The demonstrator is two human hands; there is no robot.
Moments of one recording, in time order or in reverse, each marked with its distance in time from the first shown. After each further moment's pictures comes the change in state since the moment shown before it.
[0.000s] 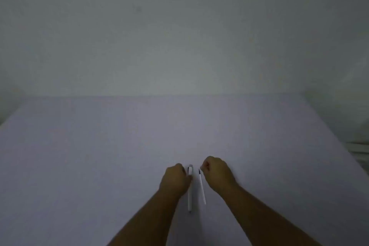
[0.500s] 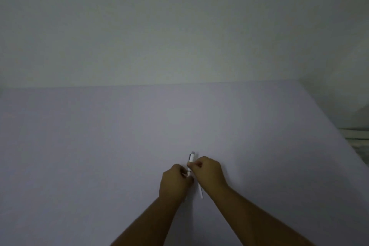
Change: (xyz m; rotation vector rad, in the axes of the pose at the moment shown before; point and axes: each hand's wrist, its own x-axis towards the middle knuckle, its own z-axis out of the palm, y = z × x) left_hand 0.001 -0.011 0.030 -0.109 0.088 0.022; right_hand 0.003 0.001 0.030 0.206 -0.012 0.208
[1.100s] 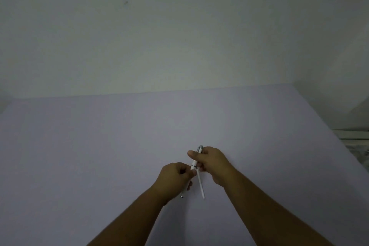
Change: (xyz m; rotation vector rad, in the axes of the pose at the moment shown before) left_hand -0.029 0.021 -0.061 -0.287 -0.293 0.107; right_hand -0.012 -0.034 -0.045 0.612 -0.260 0.052
